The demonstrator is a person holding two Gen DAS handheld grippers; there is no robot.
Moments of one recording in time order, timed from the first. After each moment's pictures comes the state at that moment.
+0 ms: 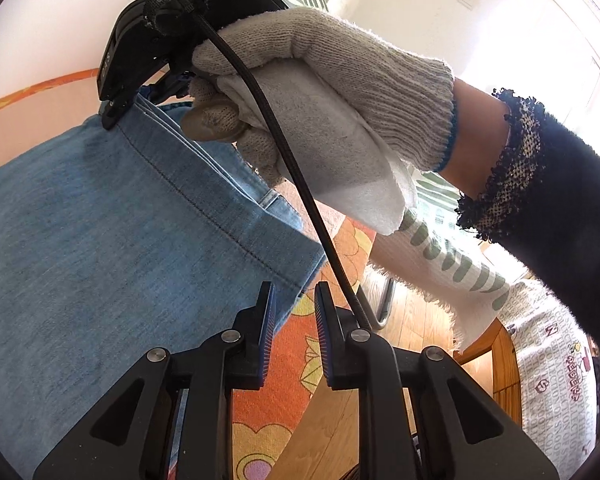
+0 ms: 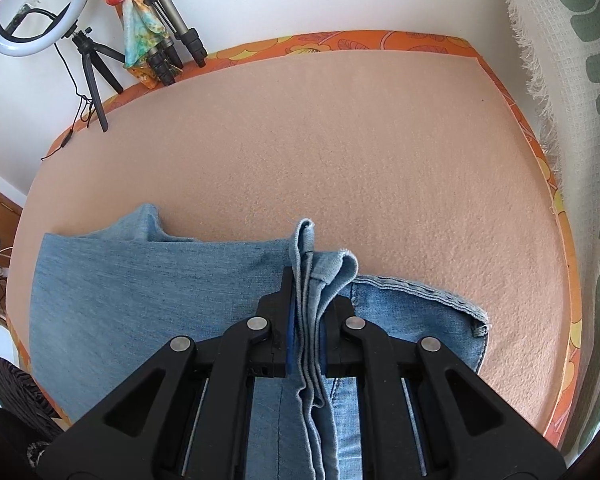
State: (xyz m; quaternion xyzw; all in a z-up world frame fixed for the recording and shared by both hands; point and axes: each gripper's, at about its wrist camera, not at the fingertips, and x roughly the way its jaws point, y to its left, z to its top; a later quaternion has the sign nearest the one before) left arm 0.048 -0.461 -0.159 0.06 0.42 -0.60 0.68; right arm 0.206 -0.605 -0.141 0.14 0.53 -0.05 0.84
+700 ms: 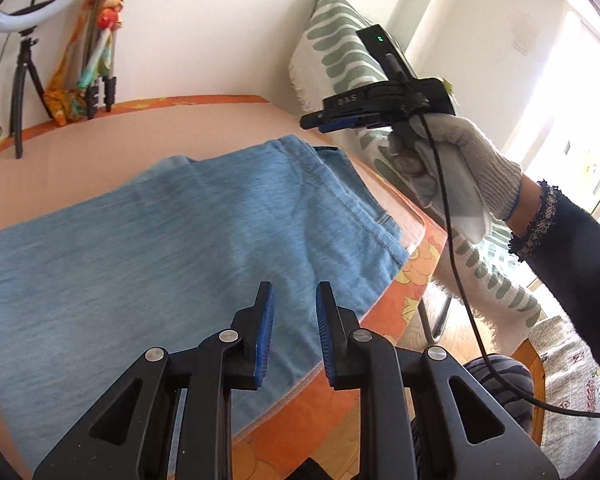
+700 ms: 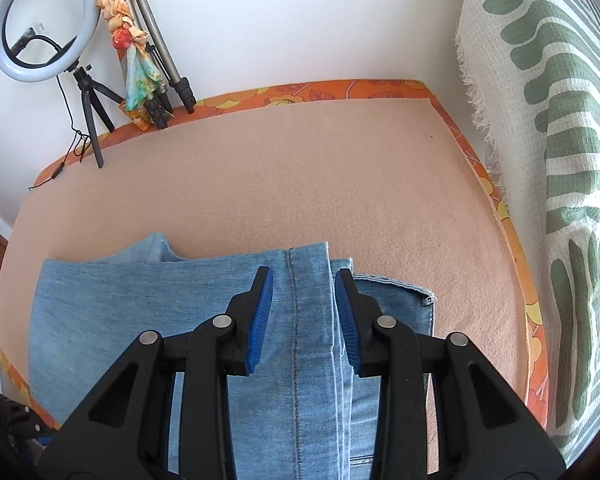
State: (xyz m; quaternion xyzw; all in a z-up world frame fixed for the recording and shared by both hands) left arm 0.086 -0.314 -0.126 0.03 0.40 -0.48 0.78; right arm 0.173 -0.591 -0.086 0.14 0.46 -0.11 0.87
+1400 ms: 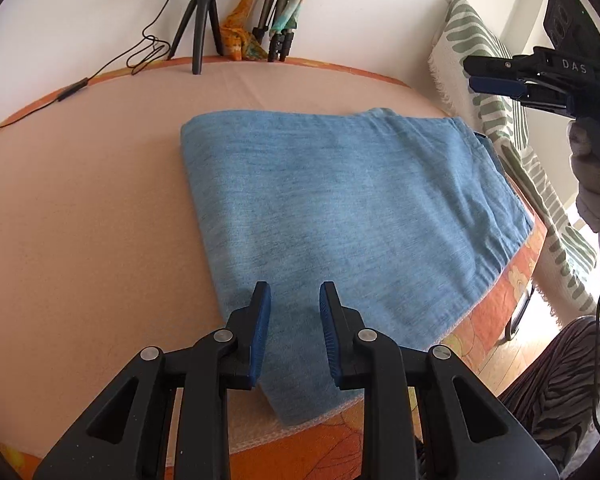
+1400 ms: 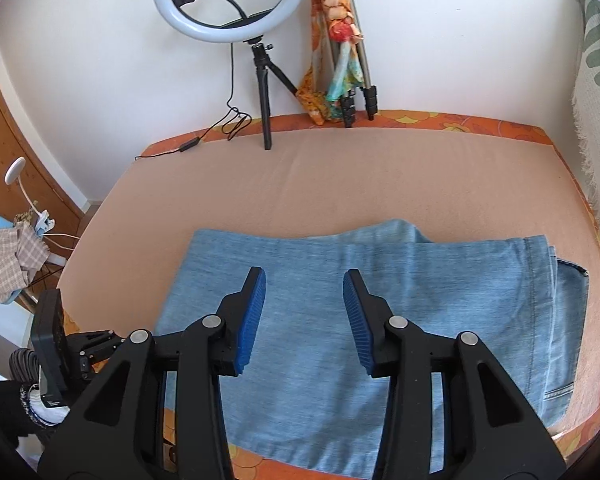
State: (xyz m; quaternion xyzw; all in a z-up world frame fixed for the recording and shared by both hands) left arm 0.129 -0.155 -0.180 0.04 0.45 -0.32 0.83; right arm 0.168 -0.373 -0.044 0.12 0.42 0.03 0.90
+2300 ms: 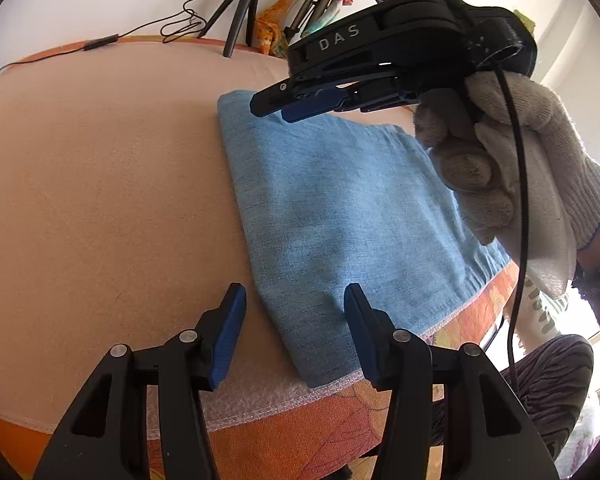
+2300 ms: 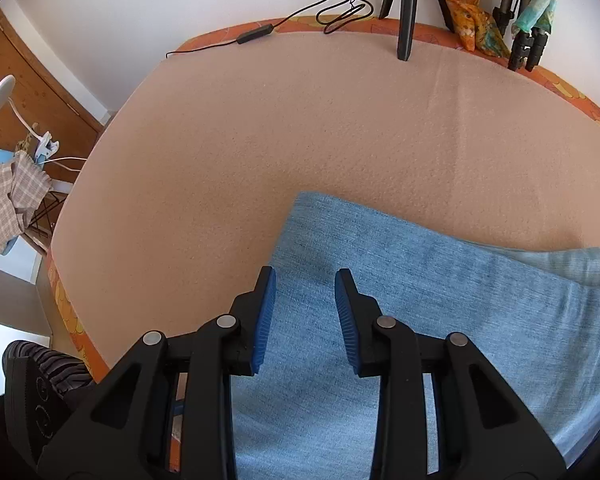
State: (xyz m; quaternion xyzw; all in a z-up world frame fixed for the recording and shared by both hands) left arm 0.130 -0.115 -0.193 -0.07 0.47 -0.33 0.82; right arm 0.303 -0.223 -0.141 0.06 0.56 0.12 0.82
